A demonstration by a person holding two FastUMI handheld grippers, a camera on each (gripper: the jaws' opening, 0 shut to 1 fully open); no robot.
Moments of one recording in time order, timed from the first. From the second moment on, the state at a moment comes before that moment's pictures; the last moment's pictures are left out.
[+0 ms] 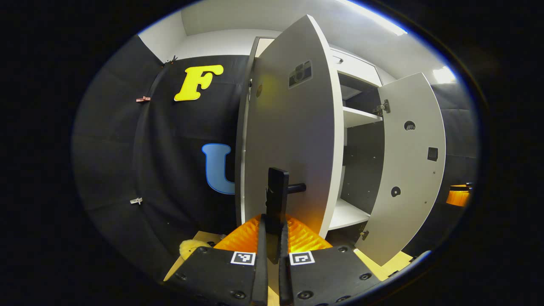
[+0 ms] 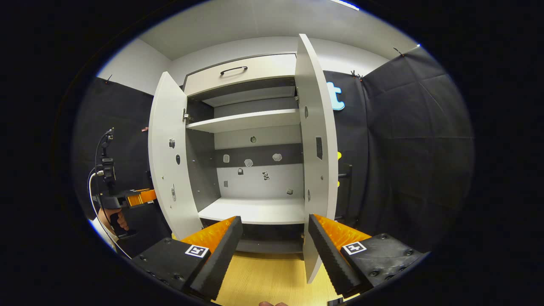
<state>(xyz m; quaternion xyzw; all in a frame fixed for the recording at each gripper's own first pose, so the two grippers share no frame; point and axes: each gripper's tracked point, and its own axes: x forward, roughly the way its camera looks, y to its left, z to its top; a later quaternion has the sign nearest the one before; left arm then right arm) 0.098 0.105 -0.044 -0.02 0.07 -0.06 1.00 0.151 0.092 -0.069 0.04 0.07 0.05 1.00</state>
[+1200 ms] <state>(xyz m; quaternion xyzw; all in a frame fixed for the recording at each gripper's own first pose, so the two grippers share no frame) 0.100 0.195 -0.050 -0.01 0.08 -0.04 1.00 0.161 0.103 -0.071 0.03 0.06 0.04 1.00</state>
